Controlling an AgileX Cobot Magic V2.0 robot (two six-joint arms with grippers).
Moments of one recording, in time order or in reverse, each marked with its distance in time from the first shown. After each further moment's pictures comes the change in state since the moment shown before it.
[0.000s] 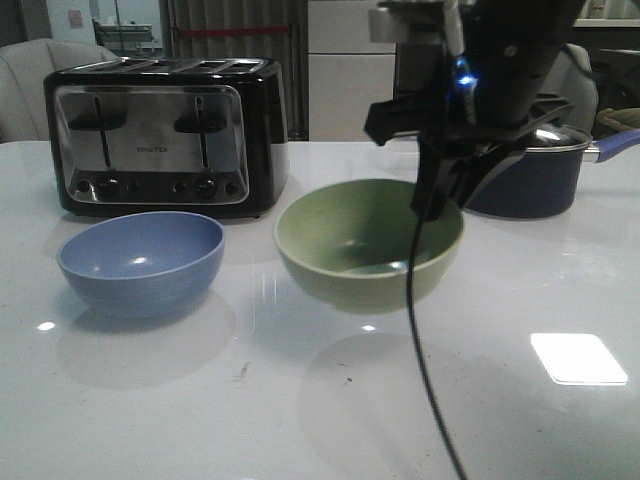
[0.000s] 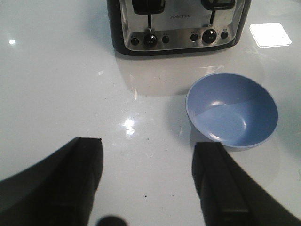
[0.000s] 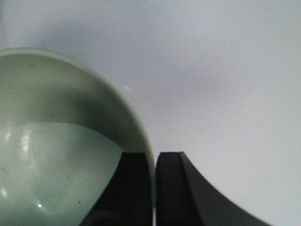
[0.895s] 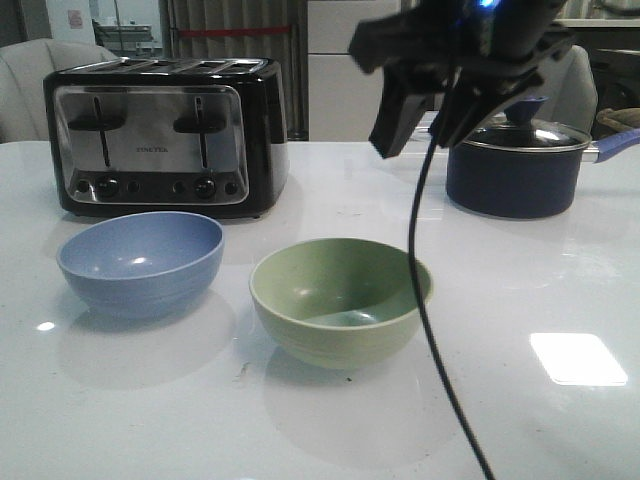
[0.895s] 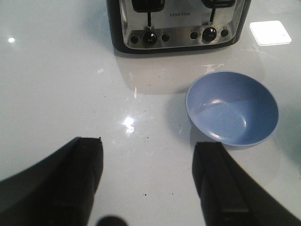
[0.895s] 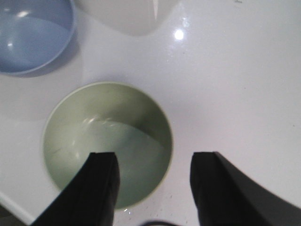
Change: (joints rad) left arm 0.000 0.018 0.000 -0.002 0.000 0.000; right arm 0.089 -0.322 0.180 -0.016 -0.143 -0.016
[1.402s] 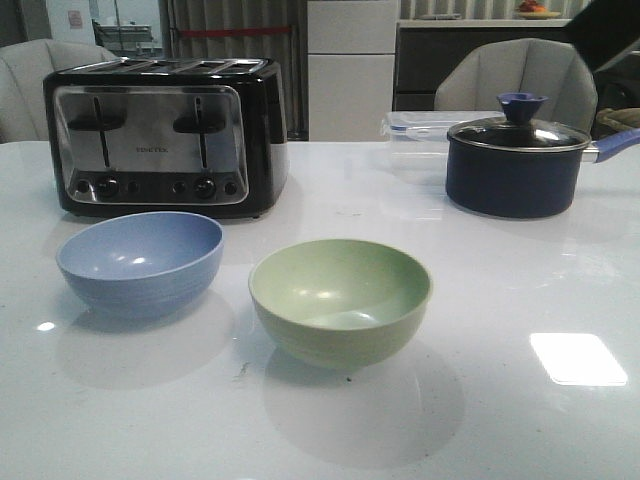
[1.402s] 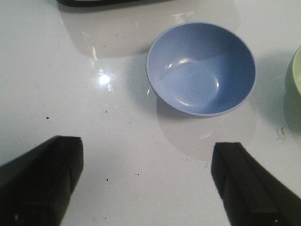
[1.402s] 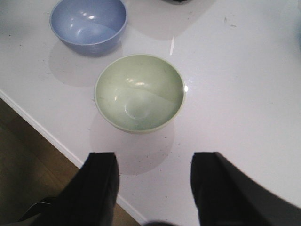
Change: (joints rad) left arm -0.132 0.270 -0.048 -0.023 -0.008 0.000; right arm 0.051 -0.600 0.358 0.000 0.020 -0.018
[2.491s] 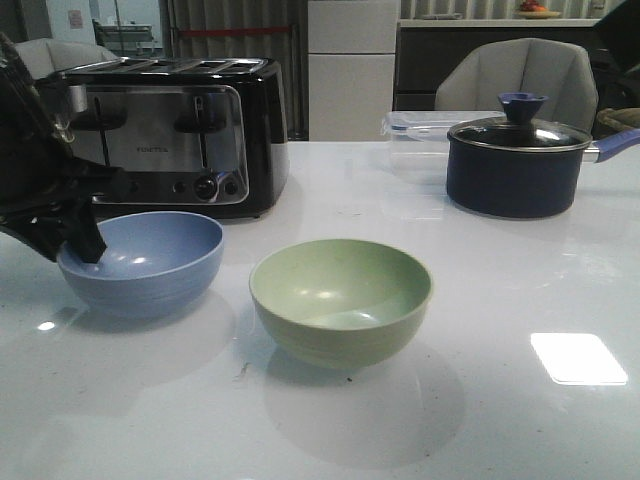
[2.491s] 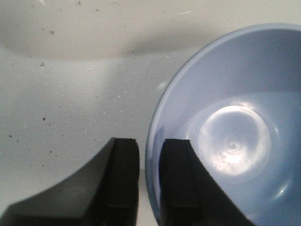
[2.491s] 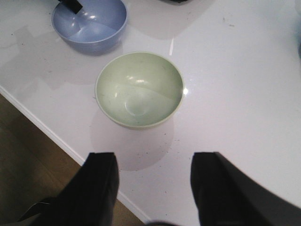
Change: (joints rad) left arm -0.002 0.778 -0.416 -0.083 -0.033 0.000; right arm 0.000 -0.035 0.016 0.000 0.009 -0.001
